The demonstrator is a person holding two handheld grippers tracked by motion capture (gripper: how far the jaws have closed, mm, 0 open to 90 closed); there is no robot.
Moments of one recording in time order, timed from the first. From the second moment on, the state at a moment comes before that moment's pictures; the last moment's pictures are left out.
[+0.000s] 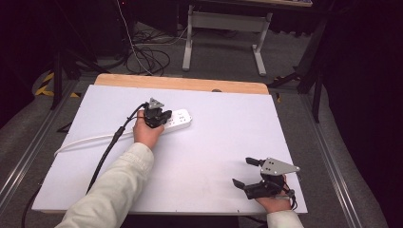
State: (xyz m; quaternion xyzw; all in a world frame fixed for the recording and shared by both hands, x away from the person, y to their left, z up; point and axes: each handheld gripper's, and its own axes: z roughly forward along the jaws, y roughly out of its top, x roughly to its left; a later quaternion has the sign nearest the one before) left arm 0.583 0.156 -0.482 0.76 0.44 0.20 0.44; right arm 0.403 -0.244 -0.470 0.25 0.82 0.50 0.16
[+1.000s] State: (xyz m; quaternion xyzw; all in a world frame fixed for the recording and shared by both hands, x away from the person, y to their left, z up) left arm 0.557 0.177 -0.431 0.75 0.43 0.20 0.46; right arm 0.402 -0.243 -0.469 0.25 0.82 0.50 0.16
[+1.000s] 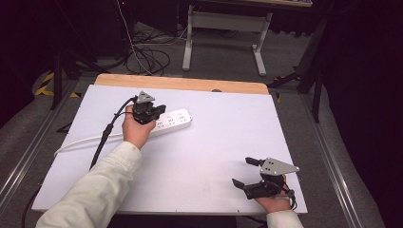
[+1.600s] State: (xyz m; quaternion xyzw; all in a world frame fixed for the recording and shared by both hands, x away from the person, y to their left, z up) left arm 0.534 0.188 -0.403 0.76 0.41 0.19 0.47; right arm 0.401 -0.242 -0.469 0.25 0.82 0.50 0.16
